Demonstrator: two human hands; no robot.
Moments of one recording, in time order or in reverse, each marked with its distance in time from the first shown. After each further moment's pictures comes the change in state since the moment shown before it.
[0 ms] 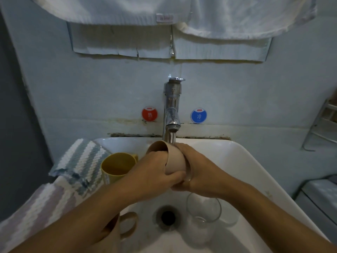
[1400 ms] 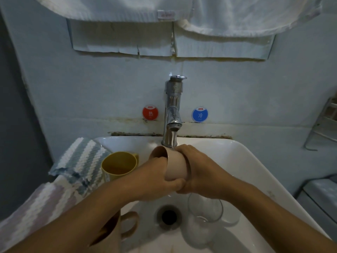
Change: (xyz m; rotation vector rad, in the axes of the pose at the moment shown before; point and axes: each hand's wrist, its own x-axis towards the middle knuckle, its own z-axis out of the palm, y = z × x) left_hand 0.008 -0.022 0.006 -0.045 -0.208 -0.072; right_hand 0.001 0.002 -0.001 -0.137 -0.023 -0.001
